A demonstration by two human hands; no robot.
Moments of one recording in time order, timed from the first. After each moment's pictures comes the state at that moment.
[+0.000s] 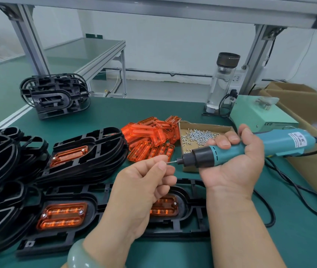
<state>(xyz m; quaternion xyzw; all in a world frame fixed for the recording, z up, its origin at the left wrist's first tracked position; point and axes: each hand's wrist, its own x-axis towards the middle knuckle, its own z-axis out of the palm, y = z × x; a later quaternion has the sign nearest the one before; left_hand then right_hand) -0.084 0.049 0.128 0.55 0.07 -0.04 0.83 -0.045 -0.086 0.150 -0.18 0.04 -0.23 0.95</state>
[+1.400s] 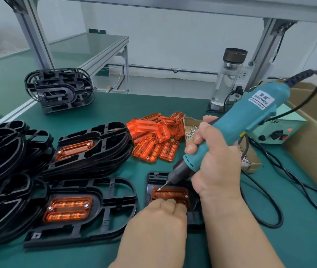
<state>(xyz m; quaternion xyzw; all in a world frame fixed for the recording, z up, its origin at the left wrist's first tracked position) -0.124 0.045 0.100 0.94 -0.24 0.22 0.13 -0.045 -0.058 0.143 -0.42 -0.03 -0.20 0.89</state>
